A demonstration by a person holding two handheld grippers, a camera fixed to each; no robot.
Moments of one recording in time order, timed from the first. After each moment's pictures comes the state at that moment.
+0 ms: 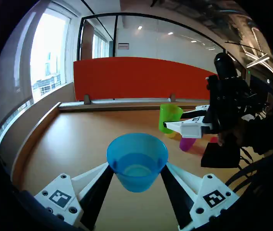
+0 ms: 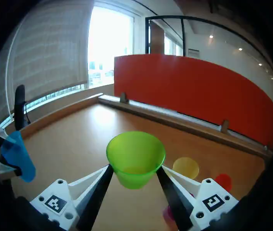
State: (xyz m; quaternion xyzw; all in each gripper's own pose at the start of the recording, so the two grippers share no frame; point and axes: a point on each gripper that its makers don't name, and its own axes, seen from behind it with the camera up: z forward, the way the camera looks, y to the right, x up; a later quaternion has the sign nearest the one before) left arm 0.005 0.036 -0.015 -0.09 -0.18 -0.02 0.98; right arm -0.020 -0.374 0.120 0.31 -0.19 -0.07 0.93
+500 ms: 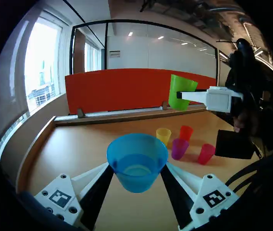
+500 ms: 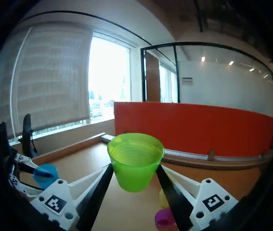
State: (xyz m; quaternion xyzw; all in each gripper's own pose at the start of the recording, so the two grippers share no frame) left arm 0.053 0.062 -0.015 -0.11 -0.15 0.01 0.98; right arm 0.133 -0.333 0.082 0.32 -0.07 -0.01 0.95
